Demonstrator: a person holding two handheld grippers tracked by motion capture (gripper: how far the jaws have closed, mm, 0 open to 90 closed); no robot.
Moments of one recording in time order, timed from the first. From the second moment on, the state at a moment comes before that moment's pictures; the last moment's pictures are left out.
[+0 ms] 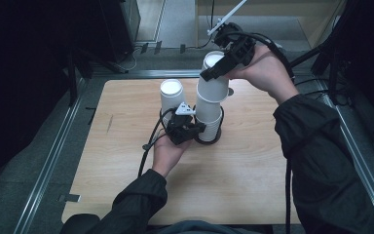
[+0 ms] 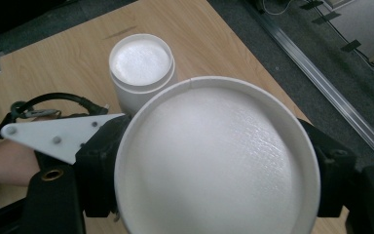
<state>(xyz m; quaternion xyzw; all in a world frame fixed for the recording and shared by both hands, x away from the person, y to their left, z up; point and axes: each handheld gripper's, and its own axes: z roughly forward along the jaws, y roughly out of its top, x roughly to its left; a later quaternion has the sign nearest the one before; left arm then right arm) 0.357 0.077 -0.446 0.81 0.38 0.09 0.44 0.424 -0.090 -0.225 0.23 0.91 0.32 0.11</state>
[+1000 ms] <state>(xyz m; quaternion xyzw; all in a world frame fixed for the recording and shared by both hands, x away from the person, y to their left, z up) 0.330 0.127 -0.427 0.83 0.32 0.05 0.46 0.331 -0.146 -0.269 0.17 0.93 0.32 0.06</state>
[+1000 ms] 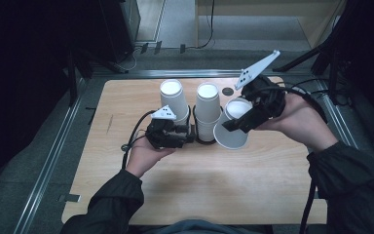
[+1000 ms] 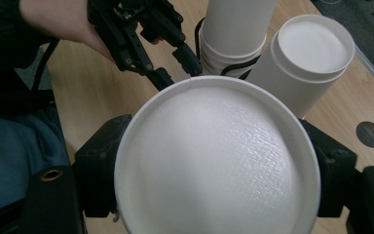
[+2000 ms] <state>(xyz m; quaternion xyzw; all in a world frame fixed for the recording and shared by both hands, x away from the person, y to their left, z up) 0.314 0.154 -0.466 0.86 0.25 -0.01 0.45 0.318 -0.143 -0.433 0.16 0.92 0.36 -0.01</state>
